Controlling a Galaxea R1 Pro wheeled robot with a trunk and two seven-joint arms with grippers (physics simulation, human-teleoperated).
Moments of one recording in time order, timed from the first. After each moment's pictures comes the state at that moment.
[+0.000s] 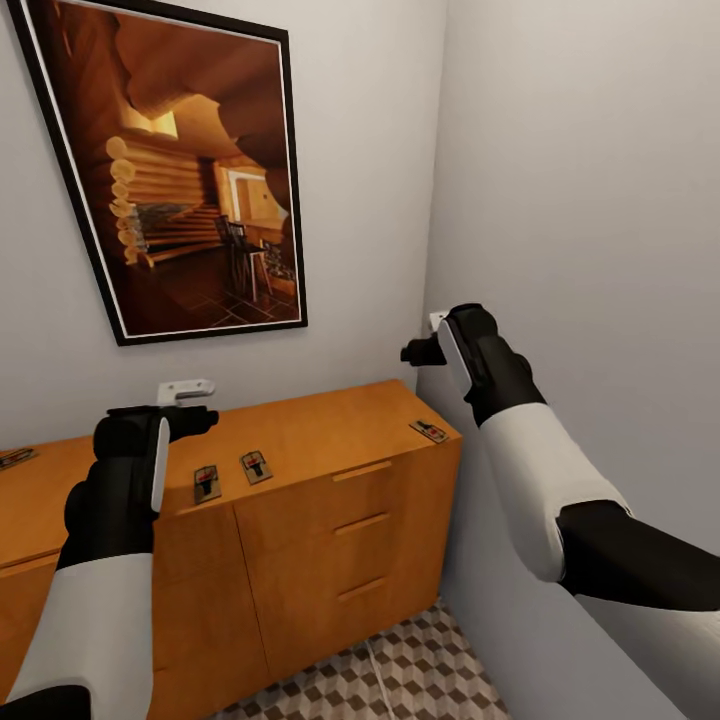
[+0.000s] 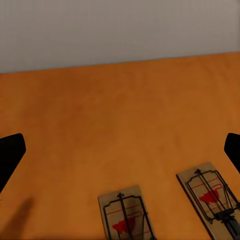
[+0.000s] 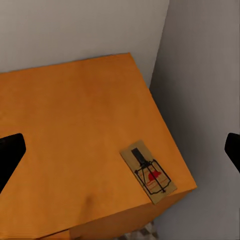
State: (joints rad) left arm -0.80 -0.02 0.24 -1.43 -0.25 1.04 -0.08; right arm -1.30 0.17 0.04 -0.81 0.00 1.04 -0.10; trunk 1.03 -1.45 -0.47
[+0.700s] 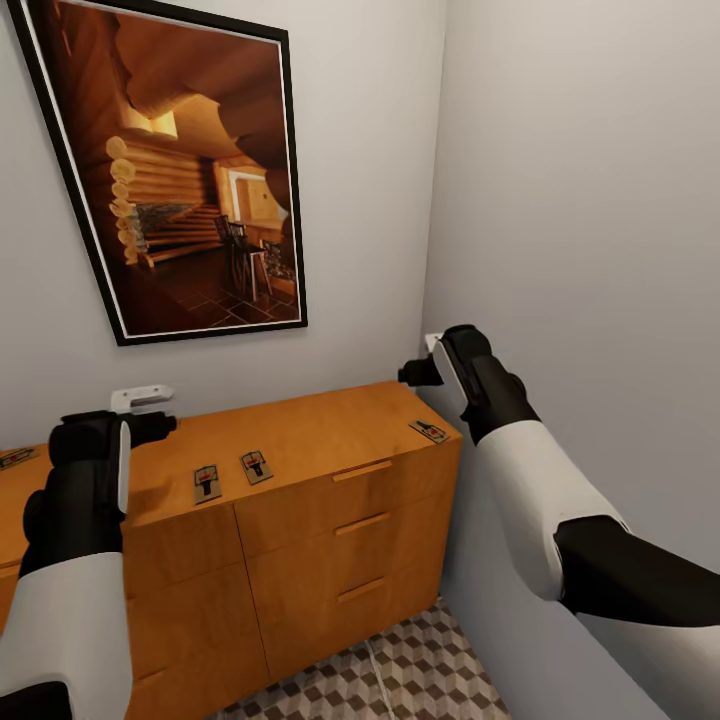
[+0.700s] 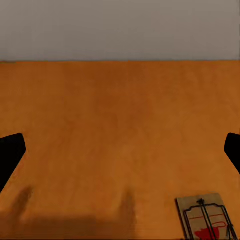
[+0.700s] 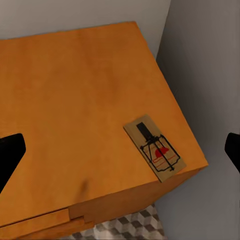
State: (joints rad) left arm -0.80 0.05 0.35 -1.42 -0.30 1.04 -0.08; right arm -1.24 0.17 0.05 -0.79 -0.01 1.04 -0.10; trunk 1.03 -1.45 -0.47
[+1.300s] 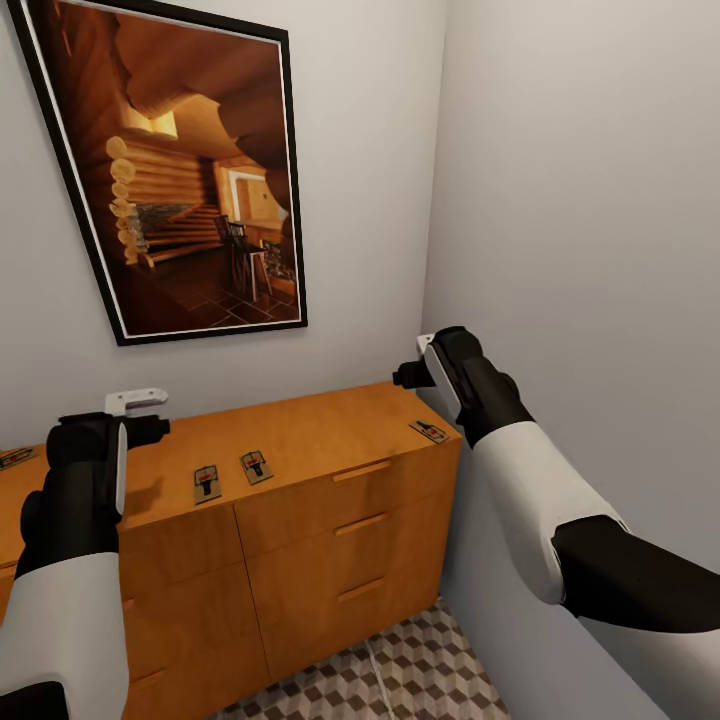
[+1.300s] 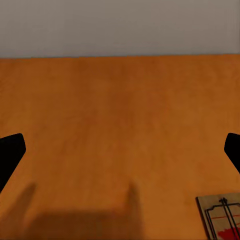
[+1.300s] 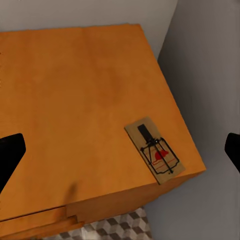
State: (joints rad) left arm -0.80 0.06 0.36 -1.40 -0.34 1.04 -0.08; right arm -1.24 0.17 0.13 -0.80 -0.01 1.04 -0.09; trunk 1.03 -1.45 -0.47
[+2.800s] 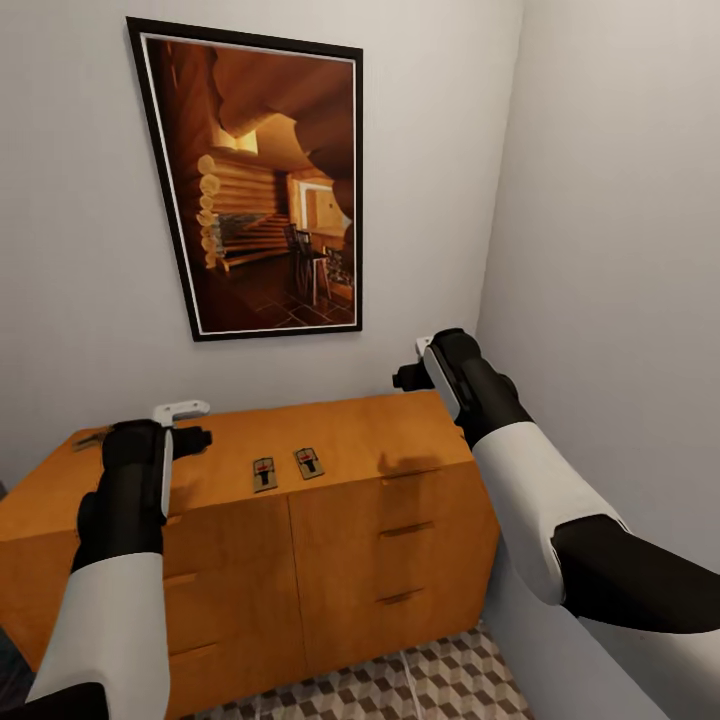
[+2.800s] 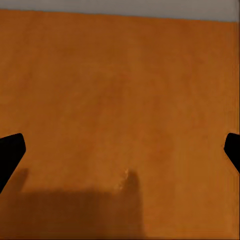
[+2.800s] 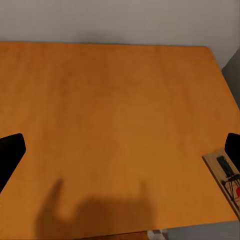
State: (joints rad) left arm -0.80 -0.07 0.36 -1.34 -0.38 1.04 -0.08; right arm -1.24 0.17 0.13 -0.78 -0.01 1.04 -0.09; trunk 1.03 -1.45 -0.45
